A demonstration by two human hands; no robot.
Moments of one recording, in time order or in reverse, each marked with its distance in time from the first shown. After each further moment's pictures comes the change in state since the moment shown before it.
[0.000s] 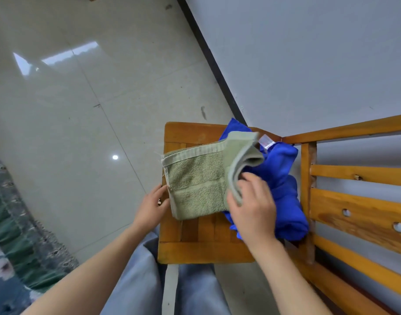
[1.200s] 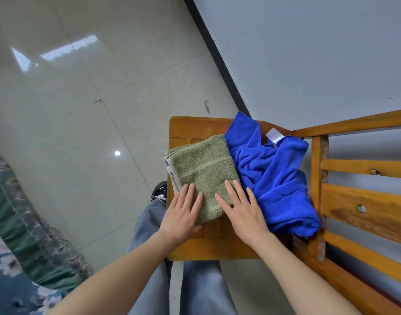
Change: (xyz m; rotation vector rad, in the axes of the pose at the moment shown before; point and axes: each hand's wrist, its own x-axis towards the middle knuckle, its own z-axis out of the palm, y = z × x) left_hand -0.007 -0.011 0.050 0.947 -0.099 0.470; right_hand -0.053 0.038 0.059 -0.381 -0.749 -0.284
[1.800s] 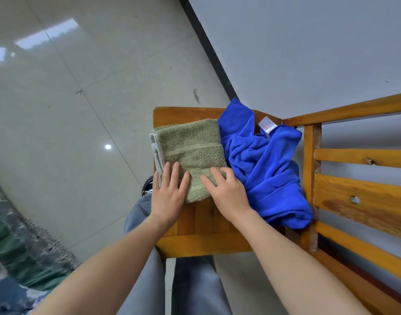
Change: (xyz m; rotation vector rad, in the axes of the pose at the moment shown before) left_hand 0.036 -0.008 0.006 0.104 0.290 -0.146; right_hand 0.040 0.001 -0.001 0.052 0.427 -0.055
